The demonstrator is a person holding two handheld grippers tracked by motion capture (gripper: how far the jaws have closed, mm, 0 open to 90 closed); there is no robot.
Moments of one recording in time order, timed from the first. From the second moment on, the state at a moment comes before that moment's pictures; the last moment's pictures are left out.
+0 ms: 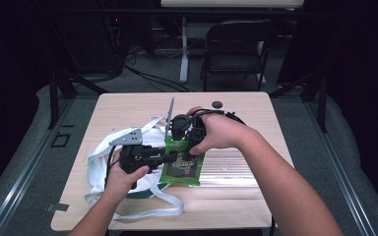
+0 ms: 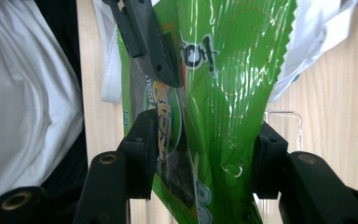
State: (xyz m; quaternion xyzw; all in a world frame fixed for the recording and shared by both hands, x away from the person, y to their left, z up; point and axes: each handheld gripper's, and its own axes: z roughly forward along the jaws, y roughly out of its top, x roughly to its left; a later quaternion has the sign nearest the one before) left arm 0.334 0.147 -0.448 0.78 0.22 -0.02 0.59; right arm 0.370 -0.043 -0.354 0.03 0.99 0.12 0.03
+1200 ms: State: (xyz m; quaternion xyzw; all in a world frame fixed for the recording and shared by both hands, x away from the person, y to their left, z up) left arm 0.332 0.142 -0.449 0.78 0.21 -0.01 0.59; right arm 0.374 -0.048 -0.351 0.04 0.99 0.11 -0.01
